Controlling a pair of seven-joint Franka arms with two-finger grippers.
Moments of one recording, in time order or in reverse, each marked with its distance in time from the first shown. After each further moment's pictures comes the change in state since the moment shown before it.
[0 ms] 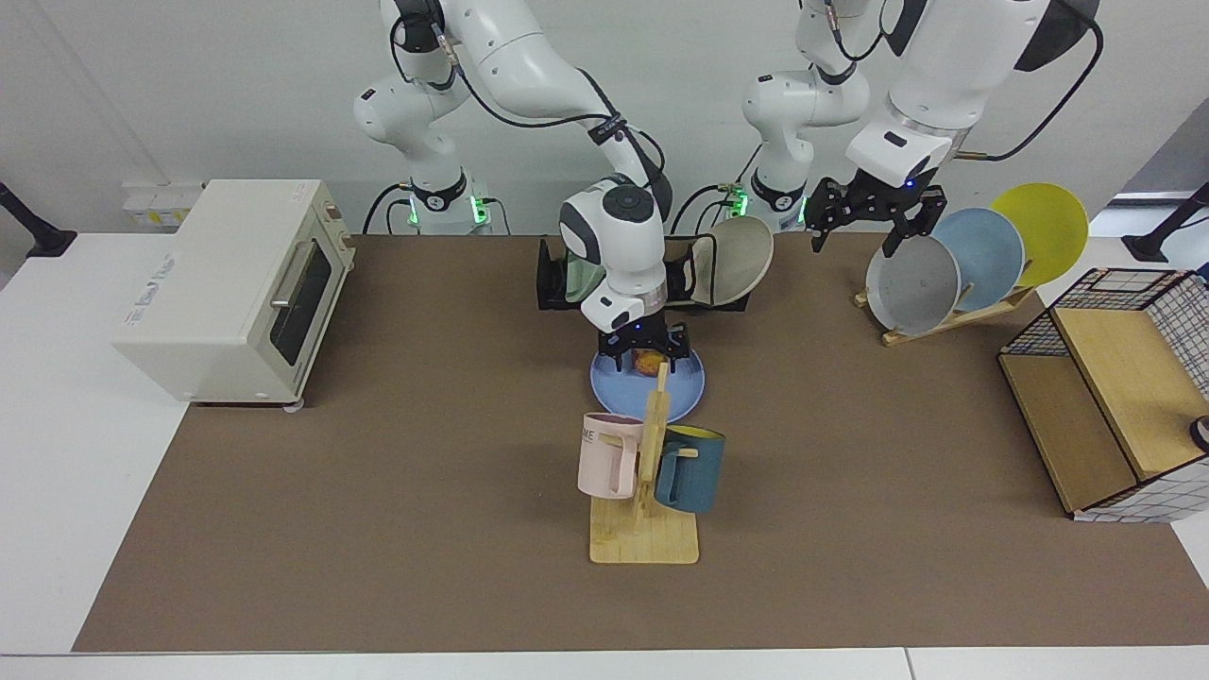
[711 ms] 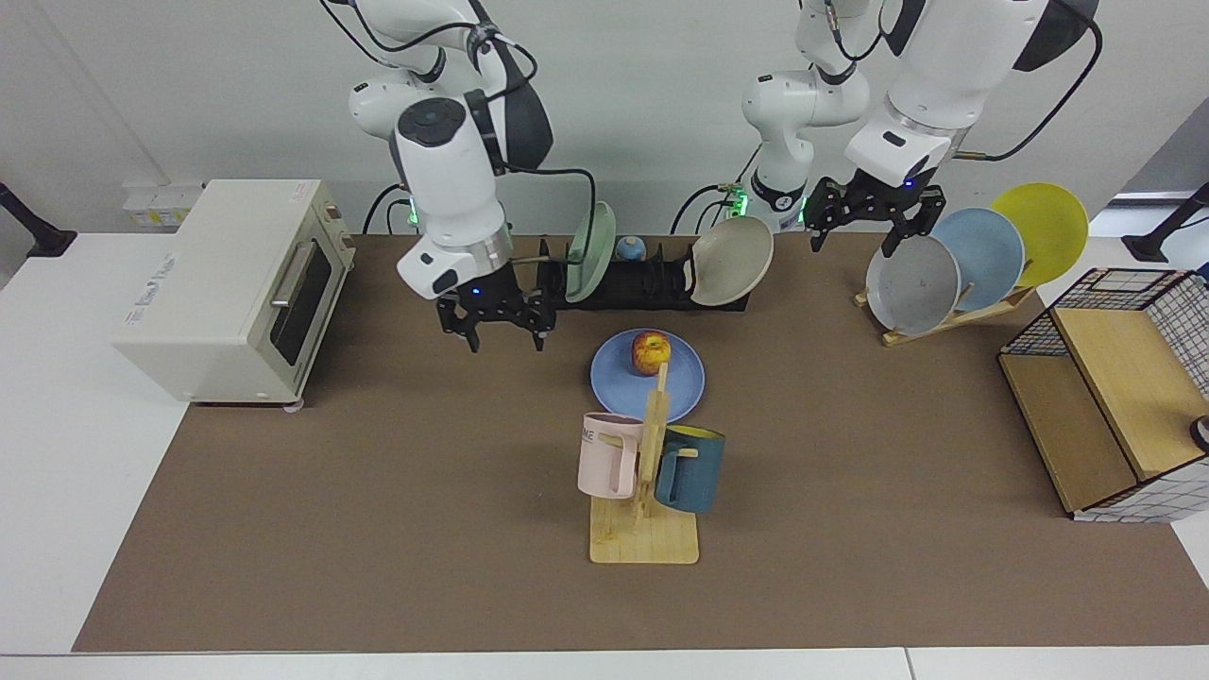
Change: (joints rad) left arm 0.000 0.000 -0.002 0.000 0.000 0.000 0.001; right arm -0.347 -0.307 -0.016 0.067 -0.006 -0.435 -0.452
